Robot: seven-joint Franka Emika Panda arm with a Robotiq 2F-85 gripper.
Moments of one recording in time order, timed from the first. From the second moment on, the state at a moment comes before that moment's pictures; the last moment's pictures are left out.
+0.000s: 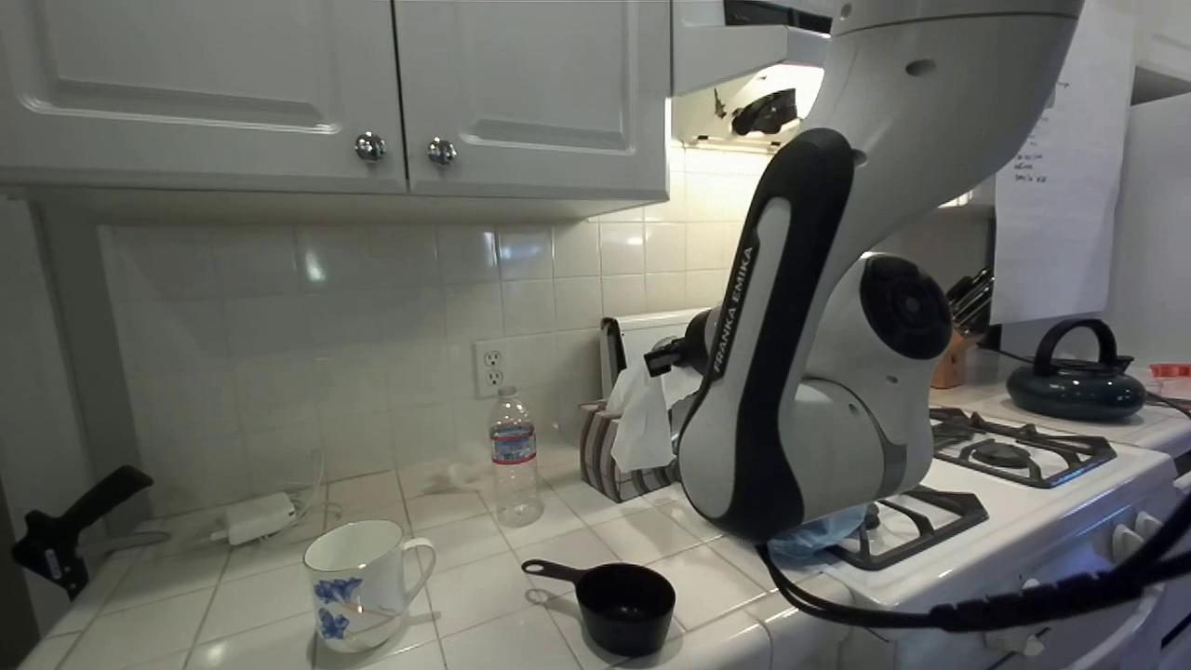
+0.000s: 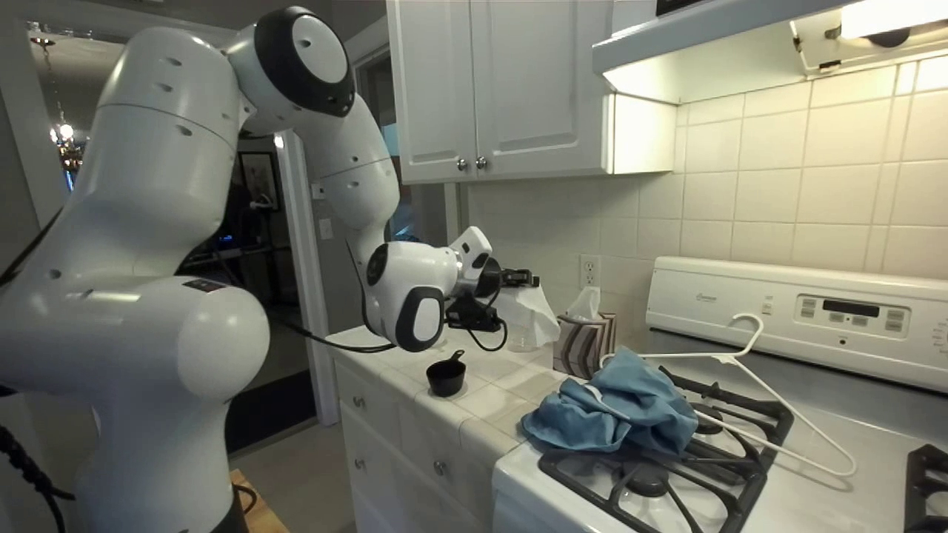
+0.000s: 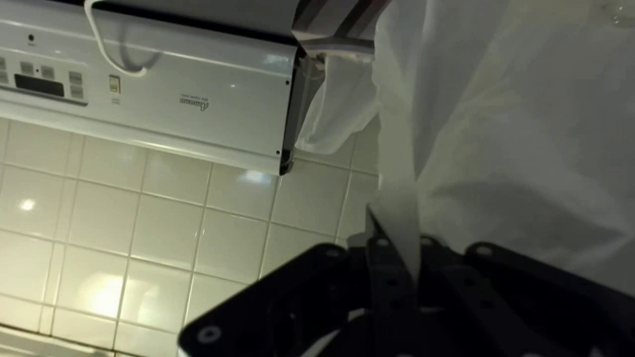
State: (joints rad) arm 0.51 0.43 -0.37 -2.51 0.40 4.21 -0.16
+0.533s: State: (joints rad) arm 0.34 0.43 -0.20 -2.51 0.37 4.19 -0.19
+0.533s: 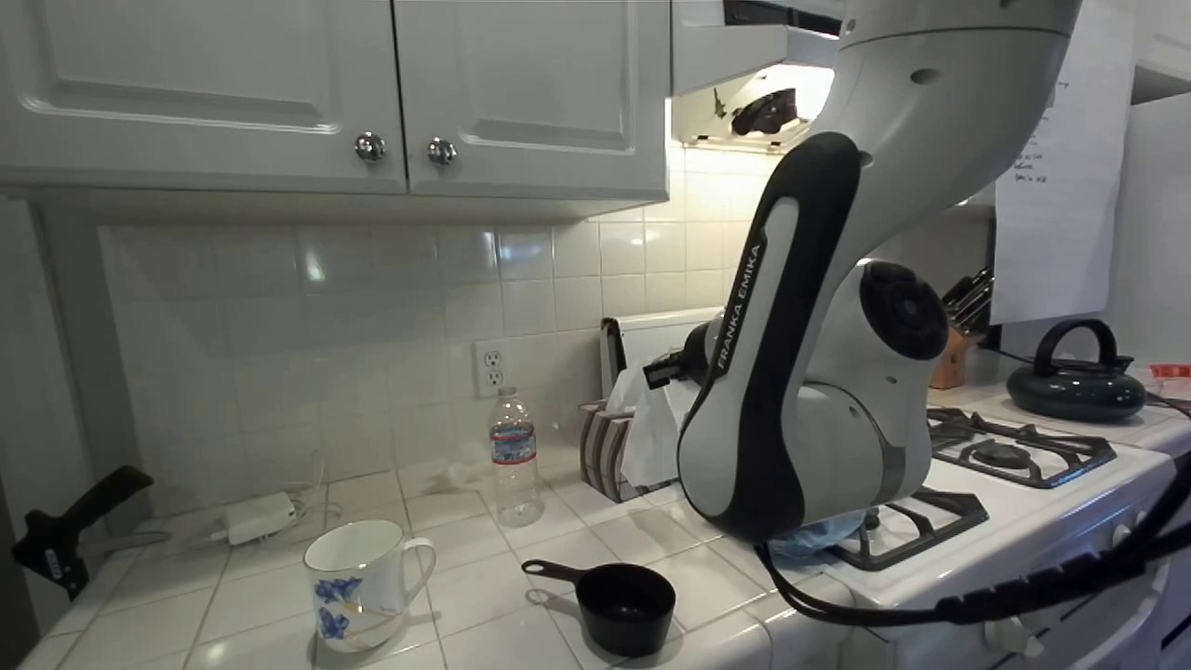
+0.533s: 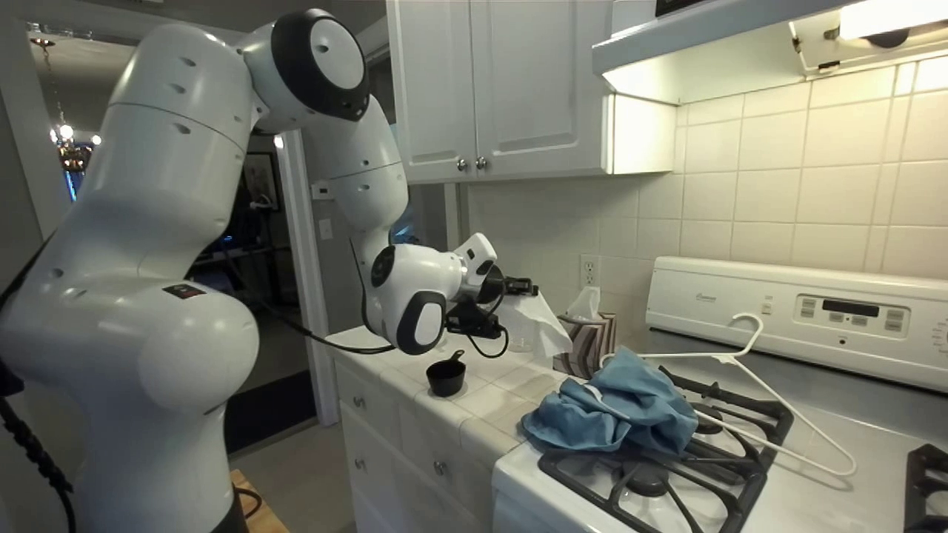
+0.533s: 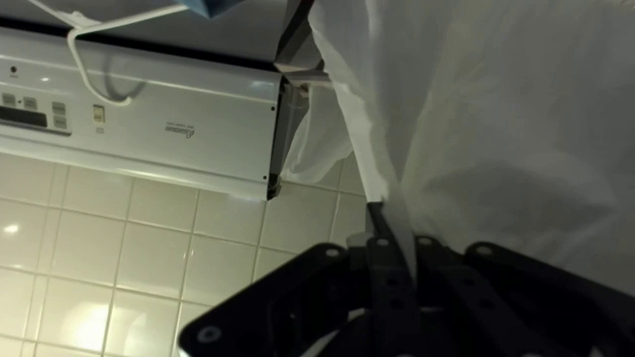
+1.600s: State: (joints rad) arm -0.01 0.29 0.11 -2.56 -0.15 3.77 0.24
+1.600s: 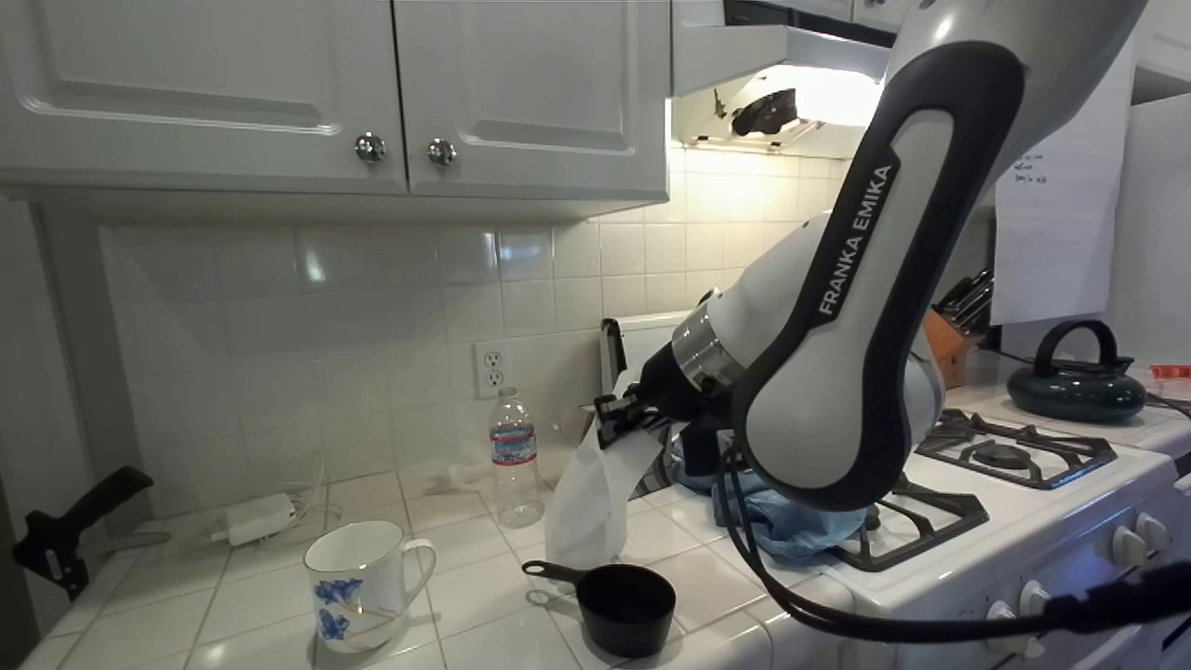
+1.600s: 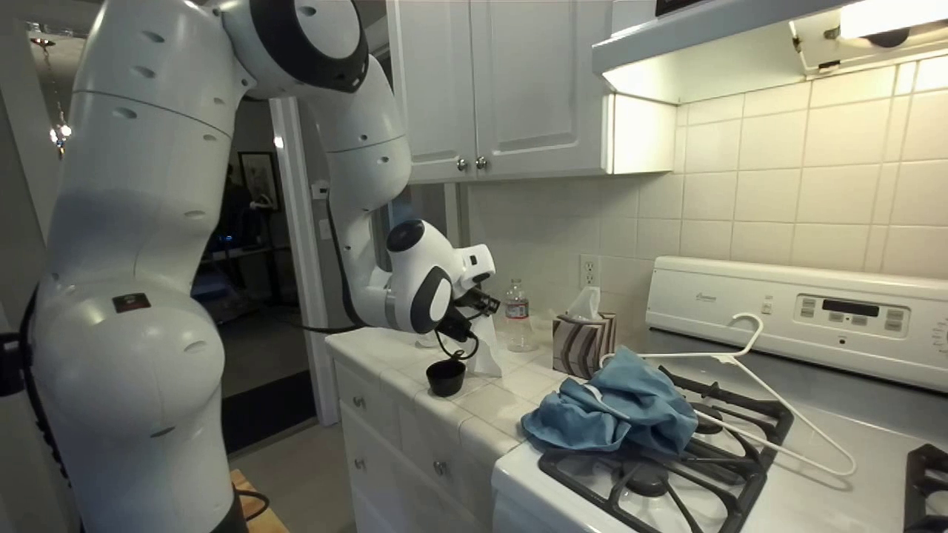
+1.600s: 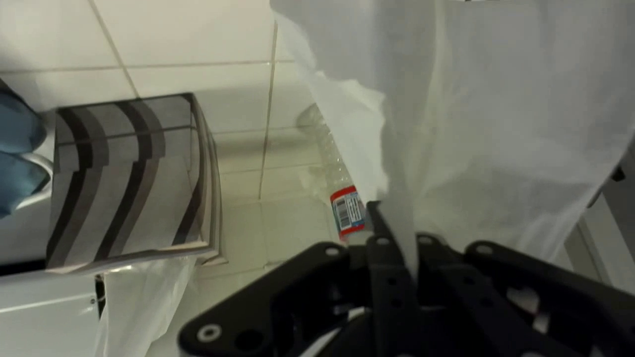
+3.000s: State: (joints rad) arm -0.02 -0.09 0.11 -2.70 -0.27 3.41 0.32
